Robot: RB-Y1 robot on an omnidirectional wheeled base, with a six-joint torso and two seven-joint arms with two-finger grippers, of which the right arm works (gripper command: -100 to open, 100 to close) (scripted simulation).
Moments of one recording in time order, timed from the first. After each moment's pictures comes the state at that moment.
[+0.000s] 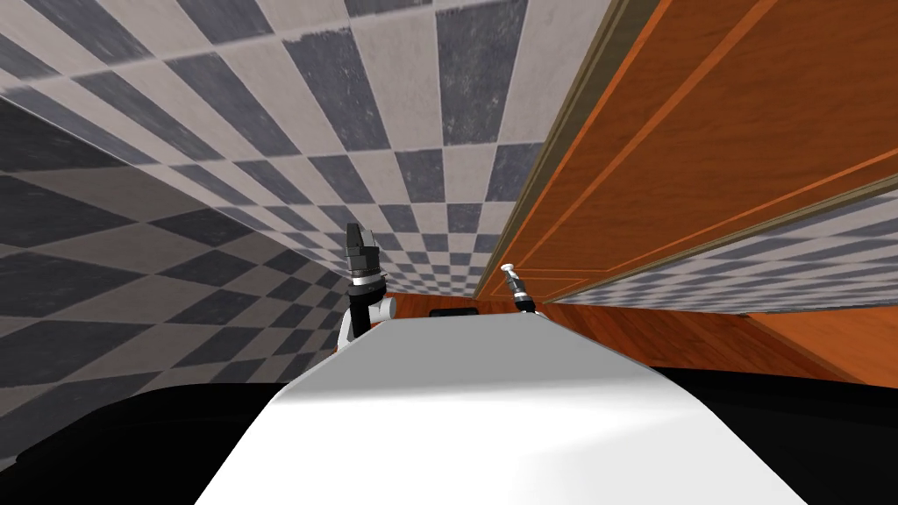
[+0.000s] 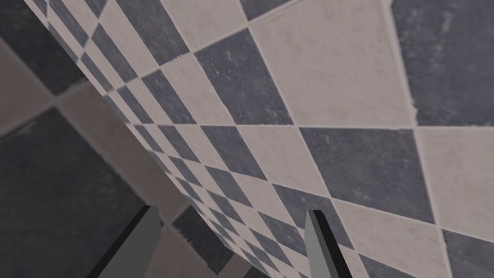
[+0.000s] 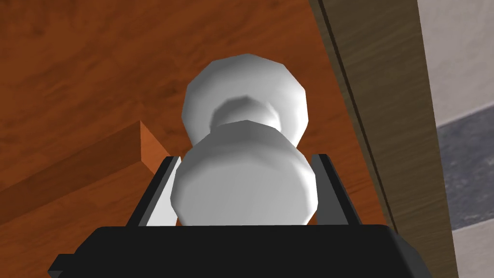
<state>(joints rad) 0.03 -0.28 -0.23 -0.63 0.20 -0.98 0.73</state>
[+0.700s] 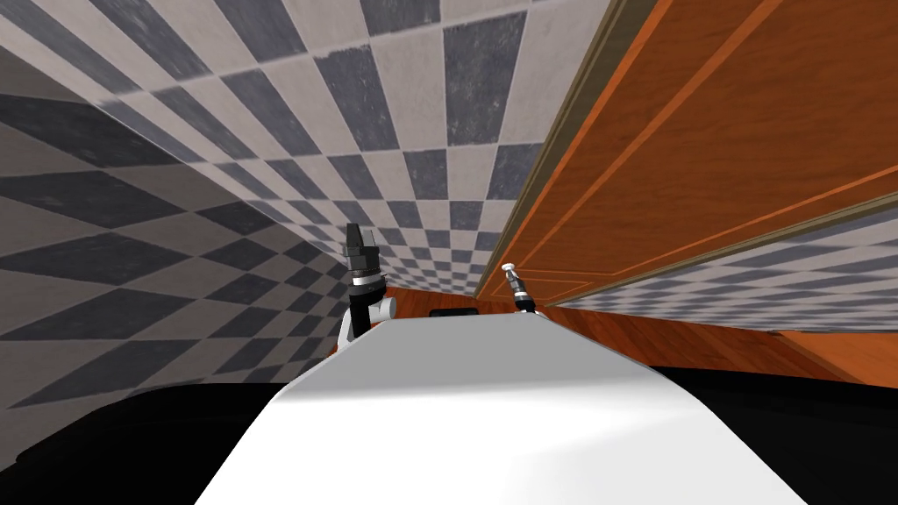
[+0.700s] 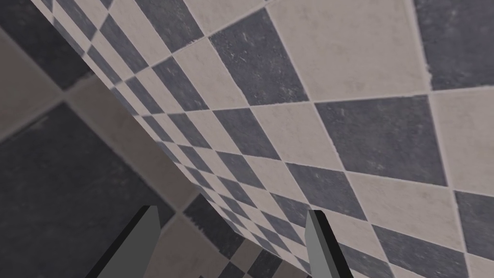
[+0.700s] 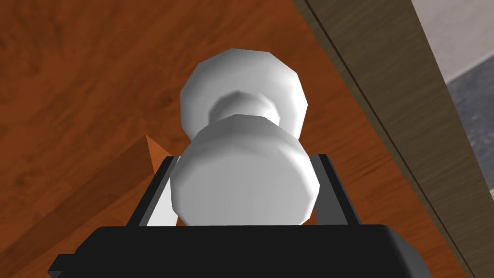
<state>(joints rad) 0.02 -0.27 -0.23 -0.63 0.15 -0.97 0.56</state>
